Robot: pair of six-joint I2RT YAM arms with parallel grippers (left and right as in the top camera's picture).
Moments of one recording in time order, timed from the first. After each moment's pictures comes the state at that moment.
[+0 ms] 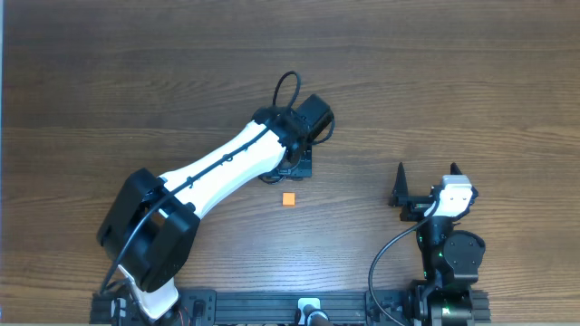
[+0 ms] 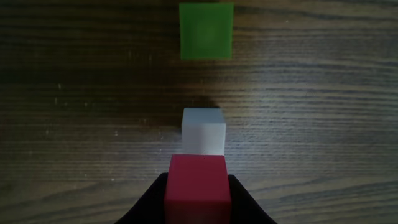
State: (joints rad) left arm -0.75 1.90 1.39 -0.97 -0.06 -0.72; right arm -0.03 0.02 0.01 -0.07 -0.03 0.02
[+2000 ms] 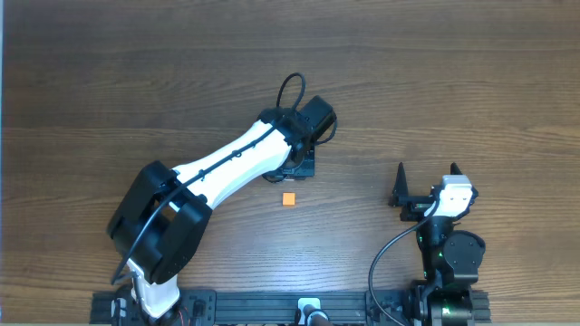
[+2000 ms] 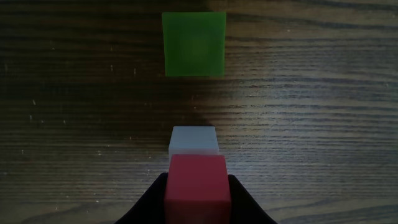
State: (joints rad) left arm -0.75 1.95 1.39 -0.92 -0.06 -0.72; right arm -0.03 0.02 0.01 -0.07 -0.03 0.02
